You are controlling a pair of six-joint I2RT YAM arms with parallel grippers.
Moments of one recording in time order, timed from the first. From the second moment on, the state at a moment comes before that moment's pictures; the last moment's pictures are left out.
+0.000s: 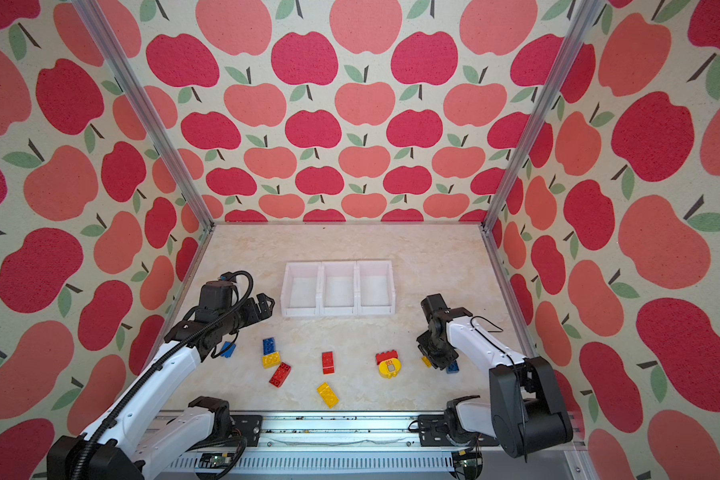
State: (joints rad) left arm -0.19 0.96 0.67 -0.49 0.10 -0.48; right arm 0.33 1.30 0.65 -0.87 -0.02 1.18
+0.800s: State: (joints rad) left arm -0.19 0.96 0.67 -0.50 0.13 -0.50; right arm 0.83 1.79 1.52 -0.87 0.10 0.75
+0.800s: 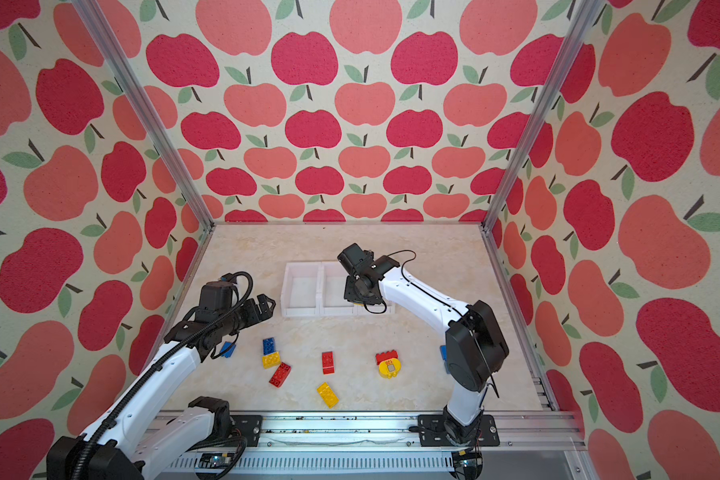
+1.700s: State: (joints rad) left arm -0.19 0.91 0.65 -0.58 0.10 -0.51; right arm 0.84 2.13 1.85 -0.96 0.05 0.61
